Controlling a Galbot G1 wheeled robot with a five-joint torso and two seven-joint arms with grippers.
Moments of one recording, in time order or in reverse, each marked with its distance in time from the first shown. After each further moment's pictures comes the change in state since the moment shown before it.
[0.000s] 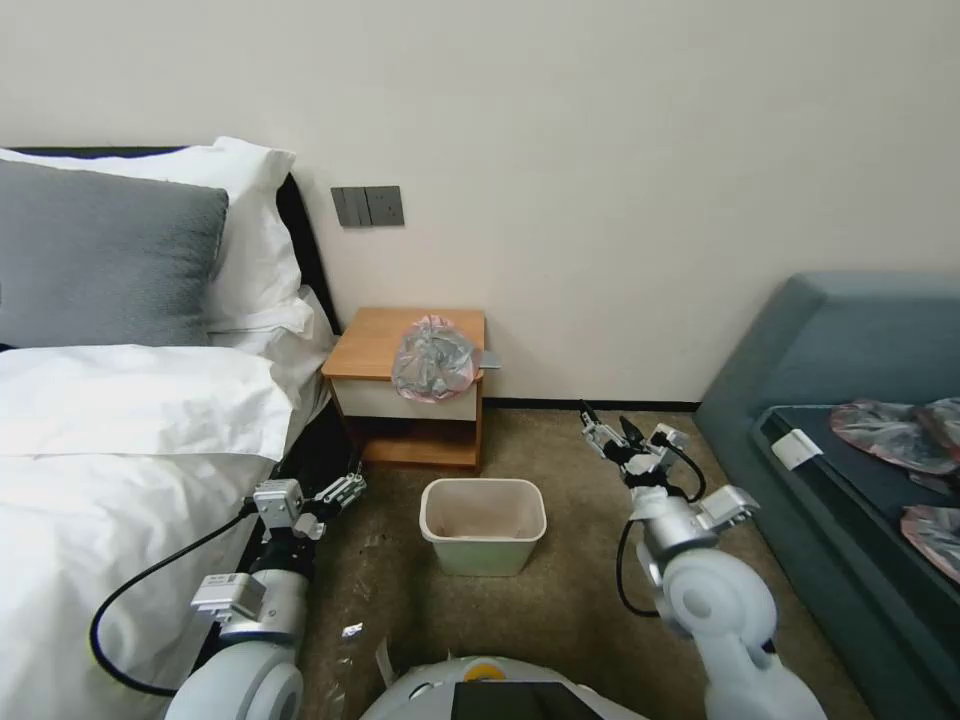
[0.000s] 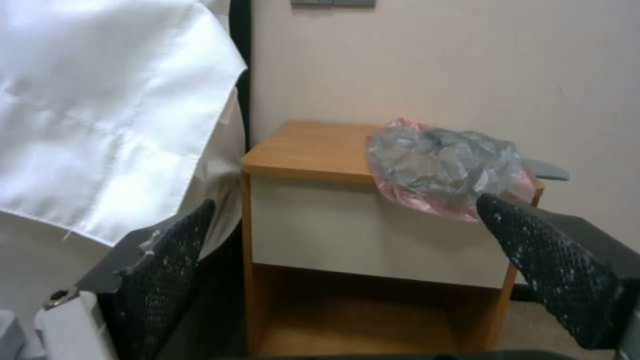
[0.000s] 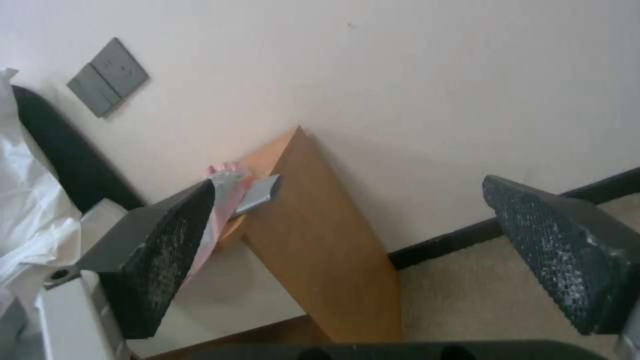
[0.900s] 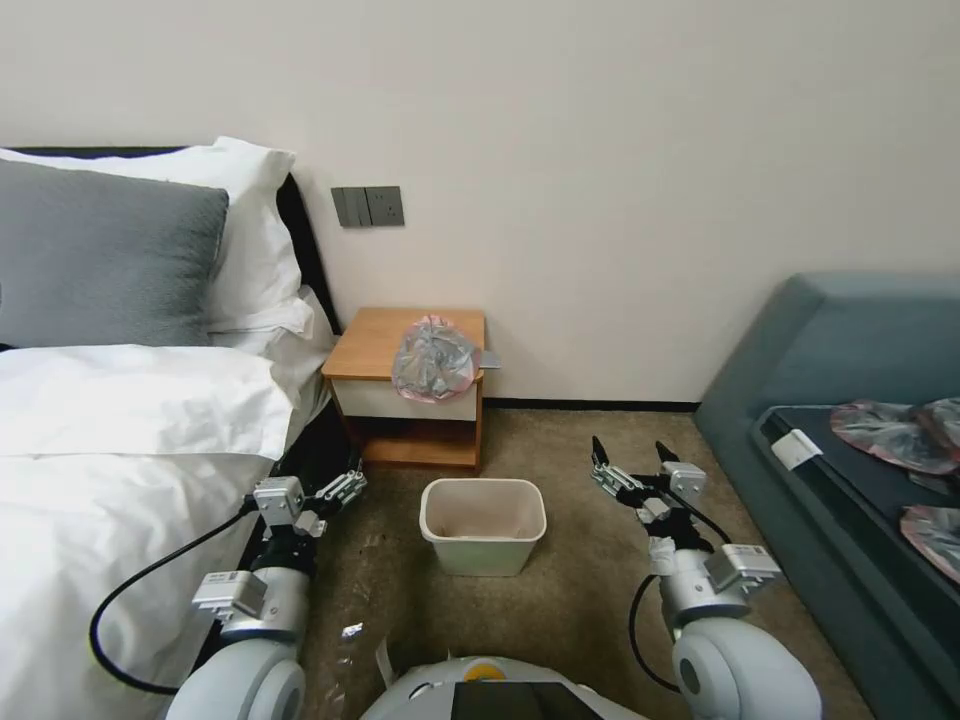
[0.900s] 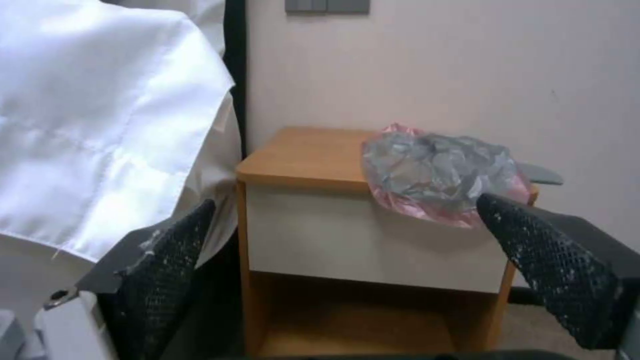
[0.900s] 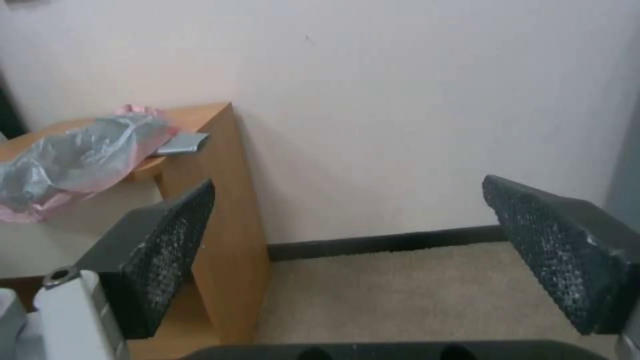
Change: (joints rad) left arm -0.015 -0.015 0.008 -0.008 0.027 0.016 0.018; right arm -0.302 0.280 0.021 0.214 -0.716 -0.004 -0.187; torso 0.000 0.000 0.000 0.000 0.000
